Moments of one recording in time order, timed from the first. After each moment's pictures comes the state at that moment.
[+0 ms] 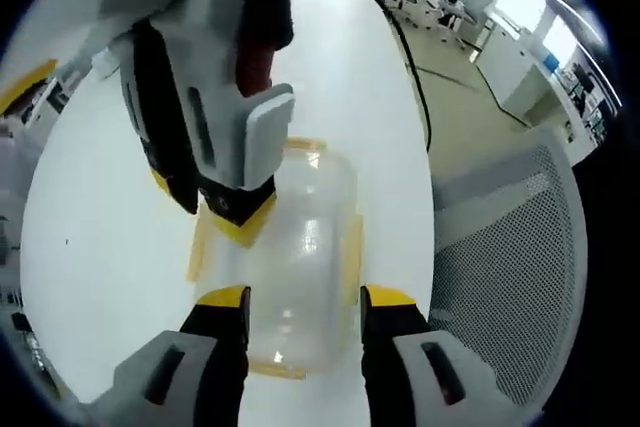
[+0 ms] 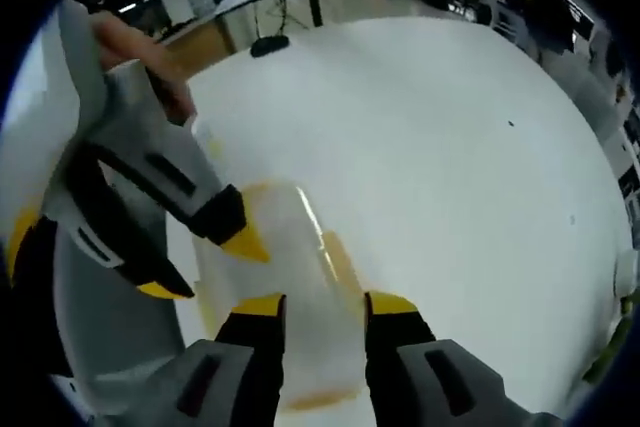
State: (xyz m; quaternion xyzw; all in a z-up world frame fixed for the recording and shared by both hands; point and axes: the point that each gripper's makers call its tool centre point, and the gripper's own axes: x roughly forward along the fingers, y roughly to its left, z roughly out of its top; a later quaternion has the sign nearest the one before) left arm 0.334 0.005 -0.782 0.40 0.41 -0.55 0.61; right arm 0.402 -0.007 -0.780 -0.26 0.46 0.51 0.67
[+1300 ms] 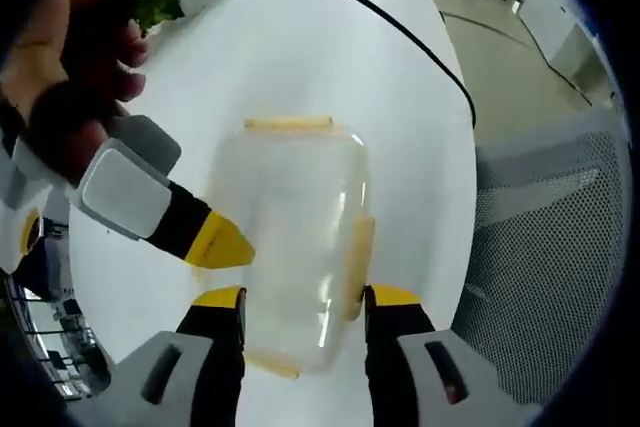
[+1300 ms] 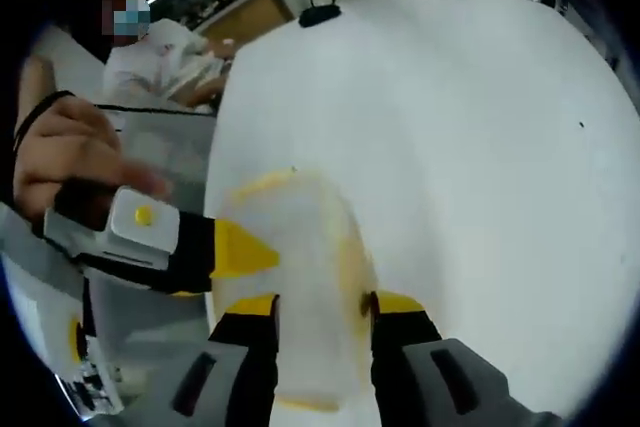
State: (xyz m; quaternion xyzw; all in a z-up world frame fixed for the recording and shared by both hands) left arm 0.334 0.003 -0.792 0.49 0.42 -0.43 0.63; right arm 0.395 0.000 -0.794 -0.25 0.53 0.60 0.55
